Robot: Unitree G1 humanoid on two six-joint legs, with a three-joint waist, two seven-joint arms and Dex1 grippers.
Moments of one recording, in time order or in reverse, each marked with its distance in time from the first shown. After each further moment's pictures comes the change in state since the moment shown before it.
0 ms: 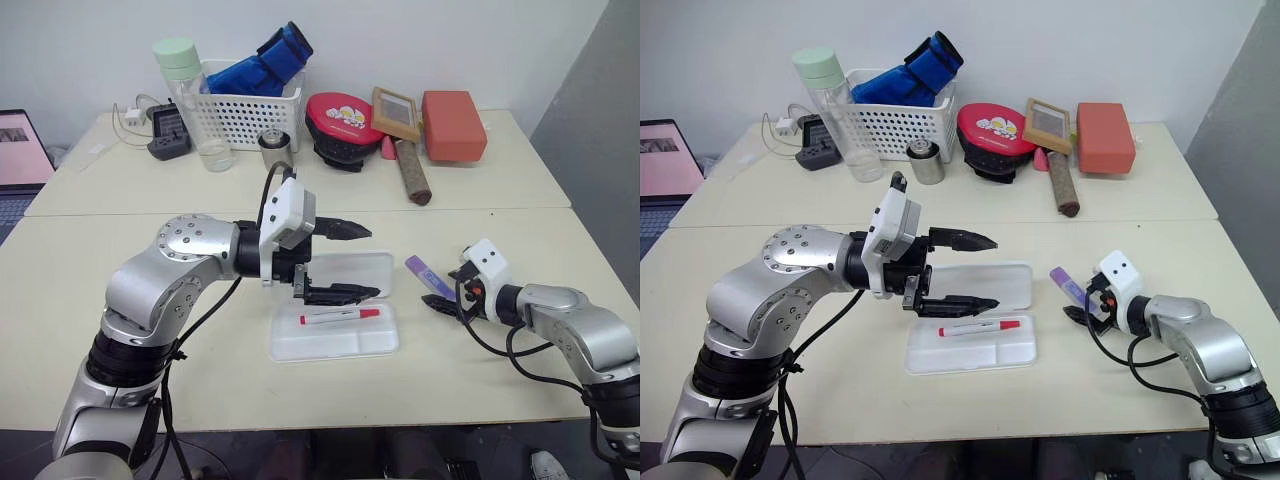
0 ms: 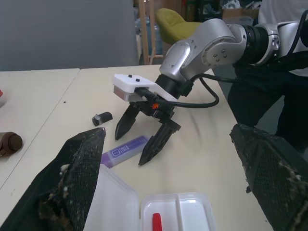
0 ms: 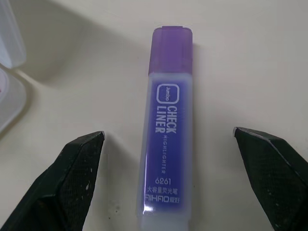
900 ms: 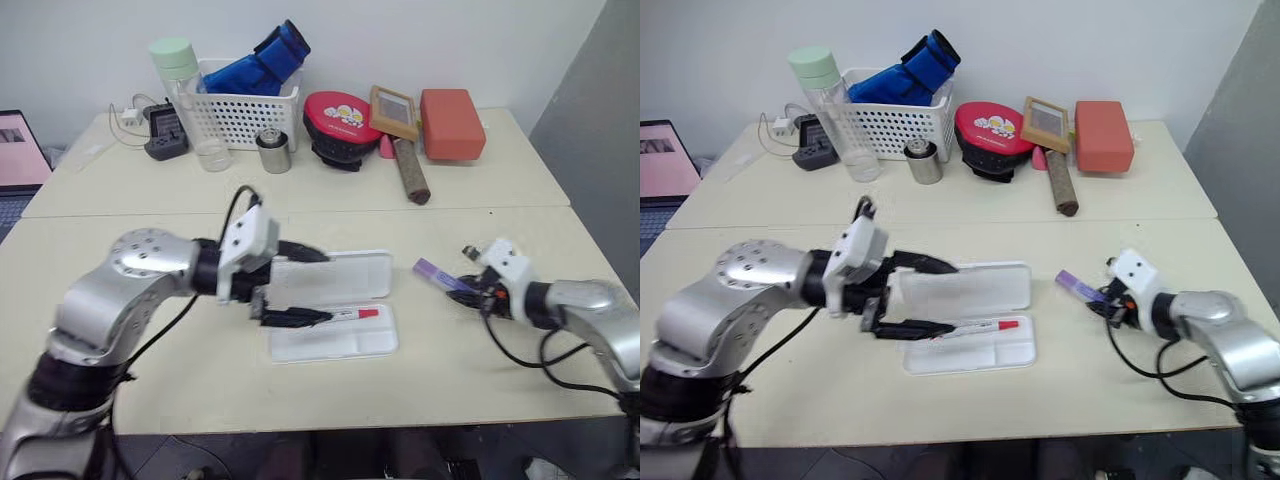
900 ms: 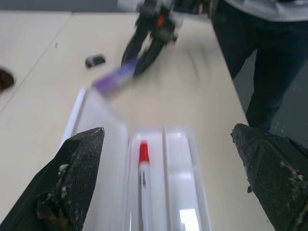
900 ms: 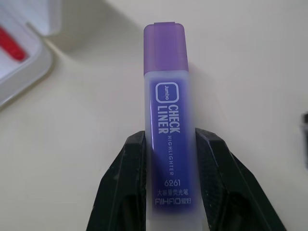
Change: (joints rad) left arm 0.199 0.259 0.101 -0.019 -0.006 -0.043 -0.126; right arm 0.106 -0.227 -0.115 -0.145 -0.026 -0.111 0.267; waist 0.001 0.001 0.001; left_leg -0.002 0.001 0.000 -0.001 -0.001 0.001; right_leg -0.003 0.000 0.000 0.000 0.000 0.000
